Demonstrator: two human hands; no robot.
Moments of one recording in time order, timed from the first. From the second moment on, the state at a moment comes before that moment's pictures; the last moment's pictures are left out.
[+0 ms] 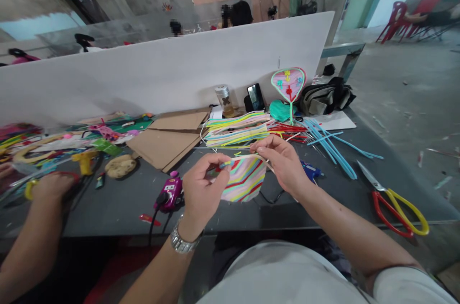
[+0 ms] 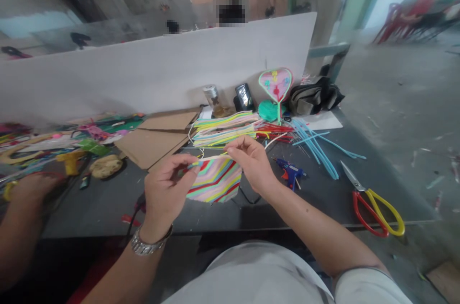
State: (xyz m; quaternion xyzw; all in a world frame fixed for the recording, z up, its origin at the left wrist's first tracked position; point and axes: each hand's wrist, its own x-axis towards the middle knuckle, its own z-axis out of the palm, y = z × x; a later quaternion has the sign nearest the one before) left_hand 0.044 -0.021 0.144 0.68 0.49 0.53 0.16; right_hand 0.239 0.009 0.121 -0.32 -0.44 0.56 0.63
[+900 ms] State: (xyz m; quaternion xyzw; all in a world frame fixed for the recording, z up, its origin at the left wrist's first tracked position) left_hand 0.029 -0.005 0.128 0.44 0.48 0.64 0.41; right_hand 0.251 -0.001 0.076 -0.35 -0.72 0.12 0.58
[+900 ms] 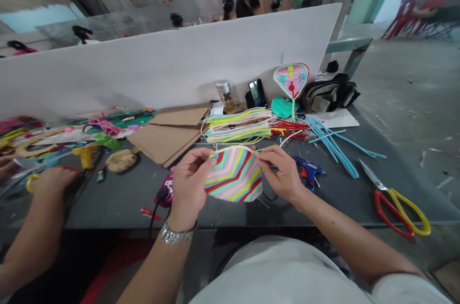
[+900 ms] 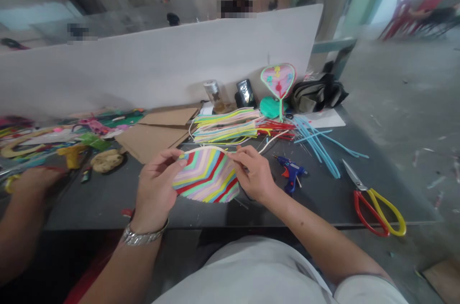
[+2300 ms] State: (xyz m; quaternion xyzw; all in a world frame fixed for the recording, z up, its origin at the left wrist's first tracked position) left_hand -0.009 -0.049 0.014 0.79 0.60 0.13 0.07; right_hand 0.240 -0.060 0.003 -0.46 -0.83 0.20 0.24
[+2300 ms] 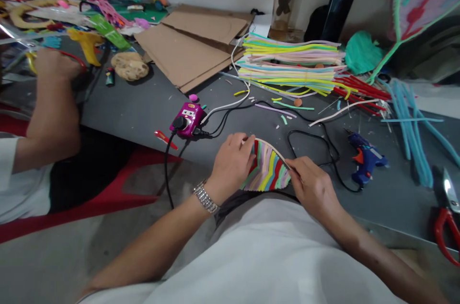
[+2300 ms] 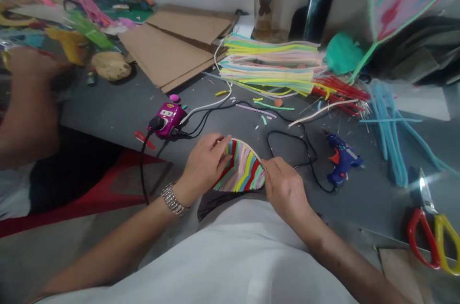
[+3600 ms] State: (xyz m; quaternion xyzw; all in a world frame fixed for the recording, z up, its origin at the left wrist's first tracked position) left_hand 0.036 -0.048 0.009 0.76 0.64 0.08 0.02; right_hand 0.242 -0.061 -0.017 -0.39 -0.88 0.14 0.23
